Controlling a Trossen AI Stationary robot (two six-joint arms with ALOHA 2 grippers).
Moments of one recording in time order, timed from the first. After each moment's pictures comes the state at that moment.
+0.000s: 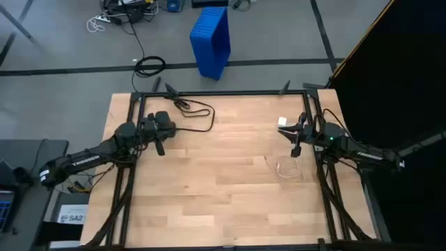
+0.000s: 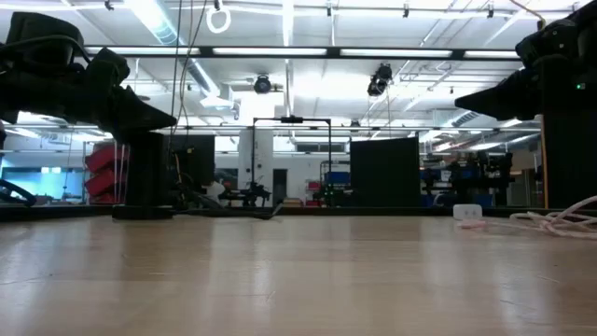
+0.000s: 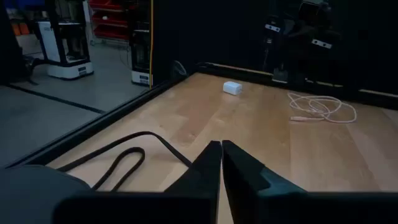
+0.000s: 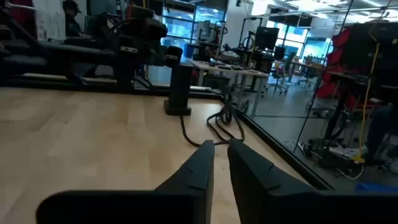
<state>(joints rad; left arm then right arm) 0.45 0.23 0.01 0.14 0.10 -0.08 -0.30 0.01 0.01 0.01 0.01 -0.17</state>
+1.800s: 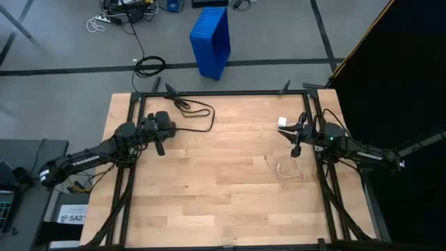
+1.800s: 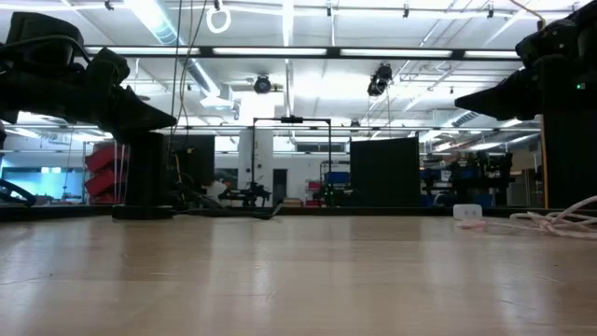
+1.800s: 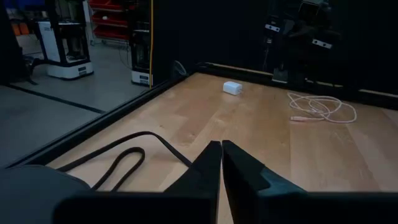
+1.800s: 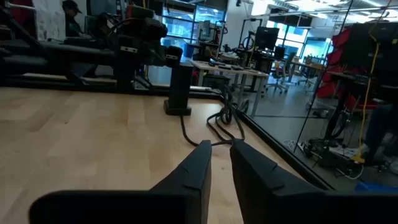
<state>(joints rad) 0.45 0.23 0.01 0.14 0.10 -0.08 -0.30 0.01 0.01 0.01 0.01 -0.17</state>
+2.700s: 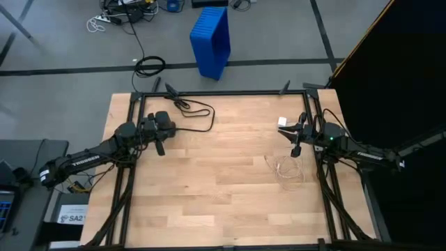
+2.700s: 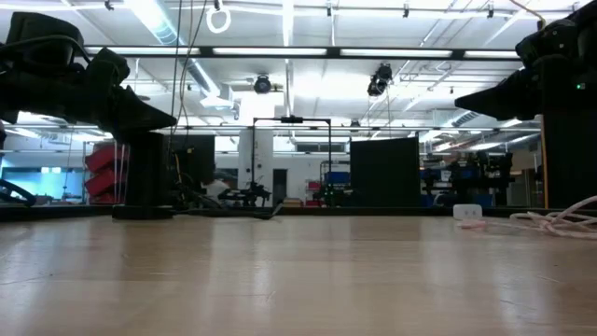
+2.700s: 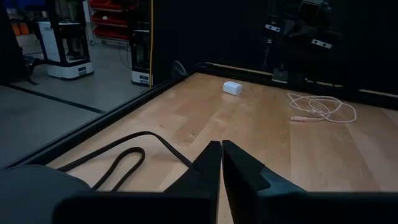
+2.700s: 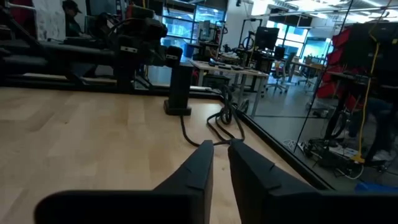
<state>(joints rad) 0.45 0.23 0.01 0.14 0.10 -0.08 -0.30 0.01 0.01 0.01 0.01 -0.17</state>
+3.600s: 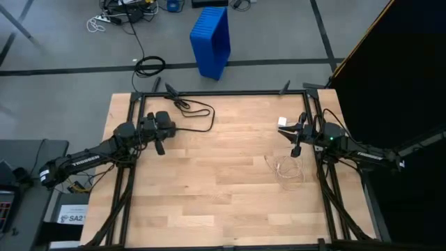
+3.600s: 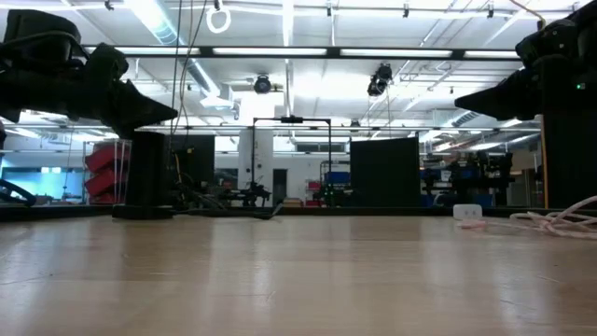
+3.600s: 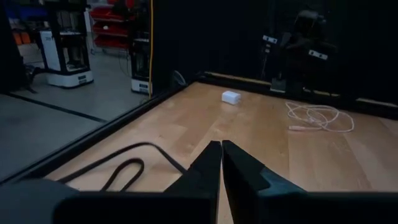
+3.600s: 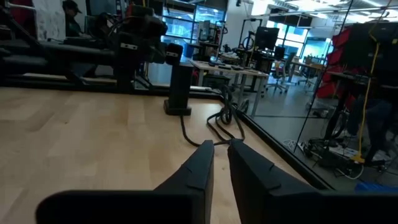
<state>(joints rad) 0.45 0.23 0.01 0.20 0.10 -0.10 -0.30 0.01 0.01 0.01 0.01 -0.17</state>
